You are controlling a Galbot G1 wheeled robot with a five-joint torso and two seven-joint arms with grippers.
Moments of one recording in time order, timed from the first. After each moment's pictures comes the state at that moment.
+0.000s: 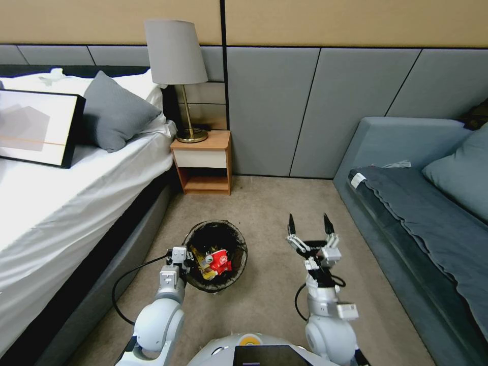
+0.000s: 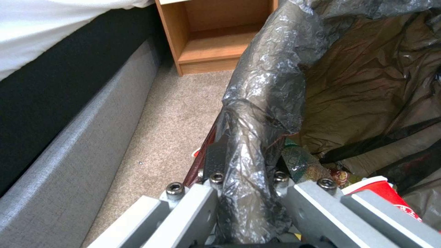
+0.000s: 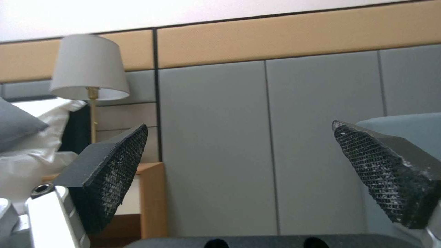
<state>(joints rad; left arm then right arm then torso) 1.61 -1.37 -0.43 -2.27 -0.08 0.49 -0.26 -1.73 1.55 0.41 2.15 -0.08 0.59 0.17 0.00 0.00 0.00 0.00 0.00</state>
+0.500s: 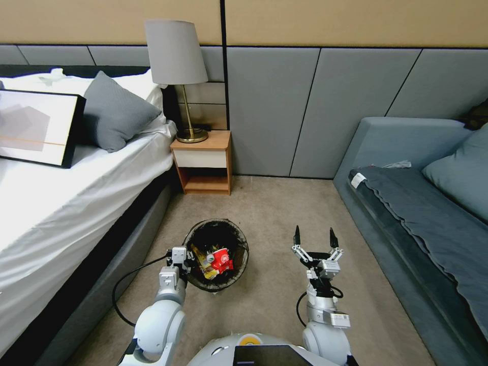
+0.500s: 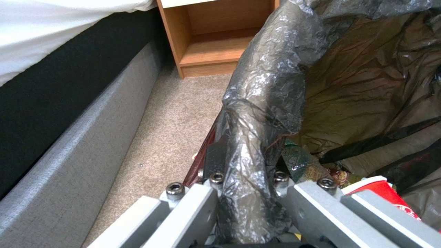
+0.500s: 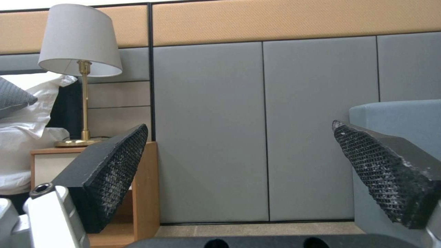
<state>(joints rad) 1.61 -1.37 -0.43 -2.27 -0.09 0.49 -0.26 -1.70 1.56 0.42 2.06 -0.10 0.60 0.17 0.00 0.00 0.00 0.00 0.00</state>
